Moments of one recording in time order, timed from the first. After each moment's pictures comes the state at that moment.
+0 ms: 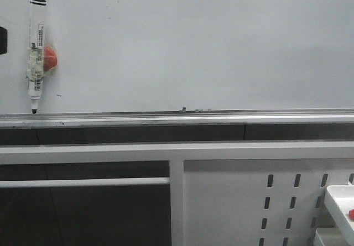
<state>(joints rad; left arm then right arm) -0.73 0.88 -0.29 -0.91 -0.40 0.72 0.46 0.42 -0.43 -0.38 0.30 0.37</state>
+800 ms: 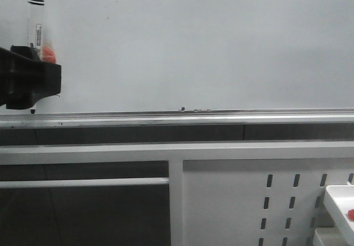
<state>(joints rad) -0.77 1.30 -0.40 -0.95 -0.58 0.52 0.46 0.43 -0.43 -0.38 0.30 0.37</state>
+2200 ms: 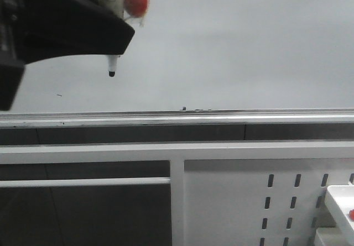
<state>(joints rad) -0.93 1.03 -0.55 -0.21 -0.04 0.60 0.96 0.69 -0.71 -0.29 0.38 0.10</state>
